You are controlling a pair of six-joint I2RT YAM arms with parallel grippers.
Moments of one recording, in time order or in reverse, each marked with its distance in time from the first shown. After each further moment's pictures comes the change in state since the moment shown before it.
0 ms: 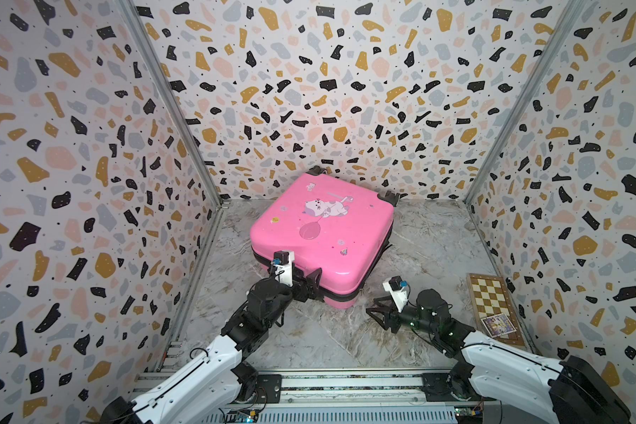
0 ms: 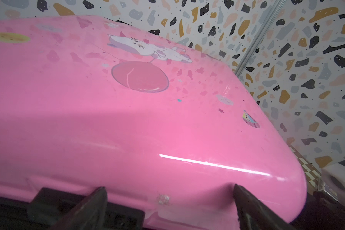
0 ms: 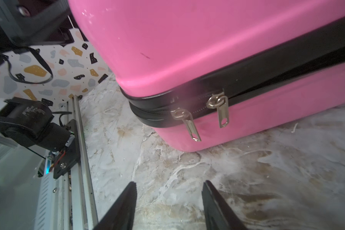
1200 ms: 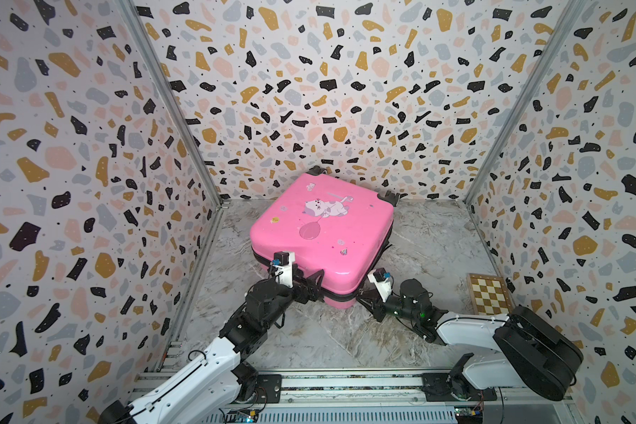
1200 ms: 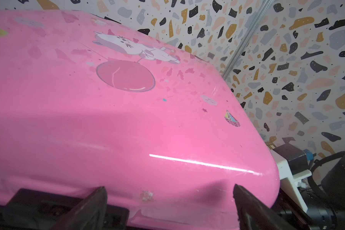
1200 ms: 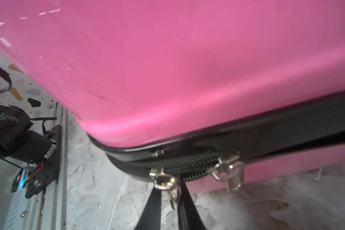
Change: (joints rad) left arm -0.006 -0.023 0.000 -0.003 0.047 -0.022; right arm 0.002 0.372 0.107 0.294 -0.027 -0.034
